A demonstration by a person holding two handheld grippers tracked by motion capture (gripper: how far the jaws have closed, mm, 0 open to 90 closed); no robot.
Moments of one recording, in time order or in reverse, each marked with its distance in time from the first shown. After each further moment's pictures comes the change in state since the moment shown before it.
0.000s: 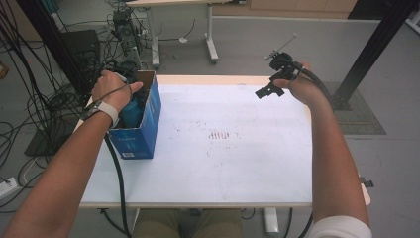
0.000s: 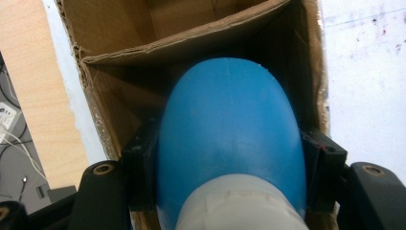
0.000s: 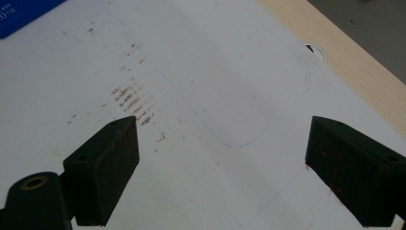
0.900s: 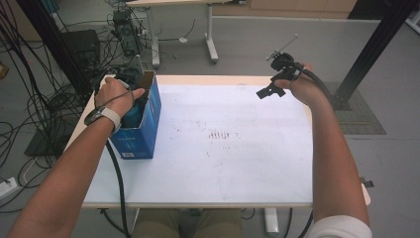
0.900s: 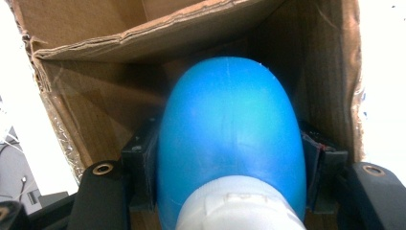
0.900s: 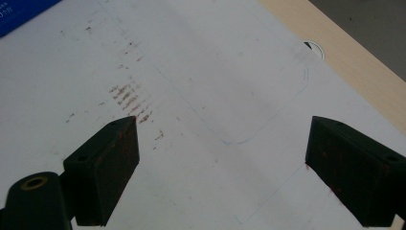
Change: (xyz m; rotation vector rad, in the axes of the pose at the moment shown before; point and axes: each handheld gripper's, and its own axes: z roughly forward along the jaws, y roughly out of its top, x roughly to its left) left arm 0.001 0.002 0.019 0.021 -0.006 0.009; right arm -0.001 -0.003 -0.001 0.001 -0.004 0.008
